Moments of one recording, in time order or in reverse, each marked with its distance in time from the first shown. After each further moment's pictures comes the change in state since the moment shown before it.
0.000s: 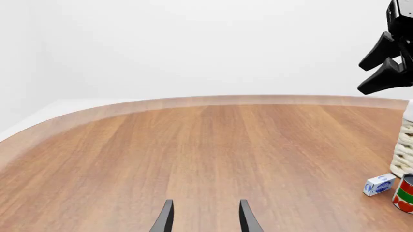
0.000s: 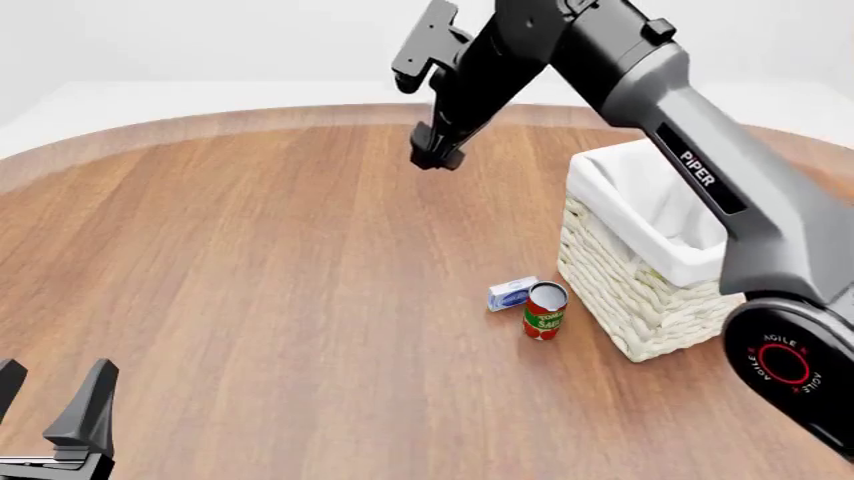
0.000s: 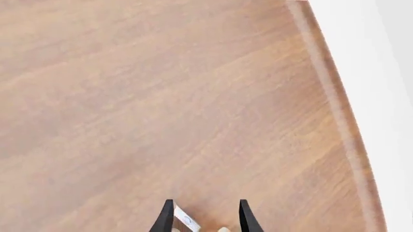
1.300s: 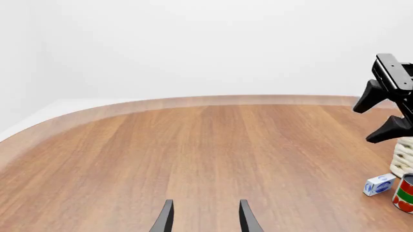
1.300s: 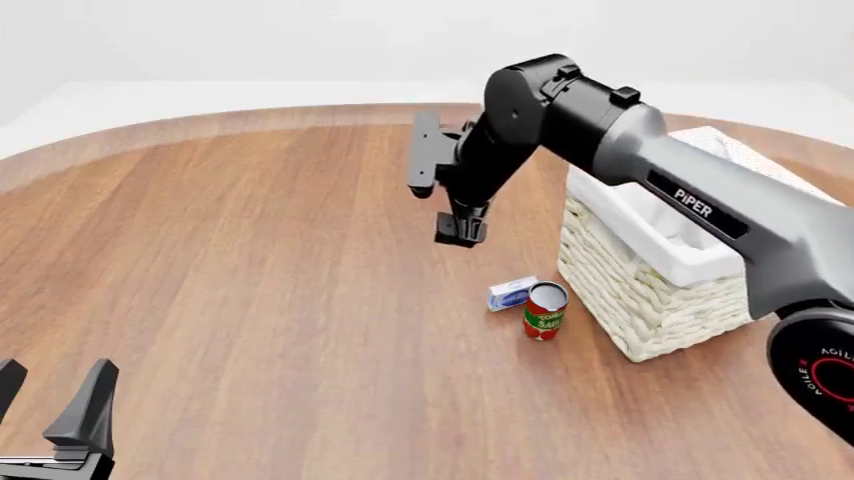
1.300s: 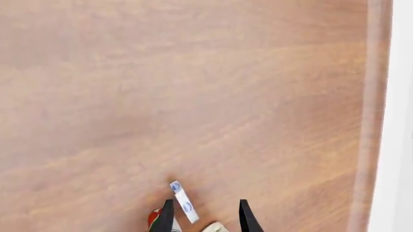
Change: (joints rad) left arm 0.000 0.000 0.000 0.000 0.000; right arm -0.001 -0.078 0.412 -0.167 -0.326
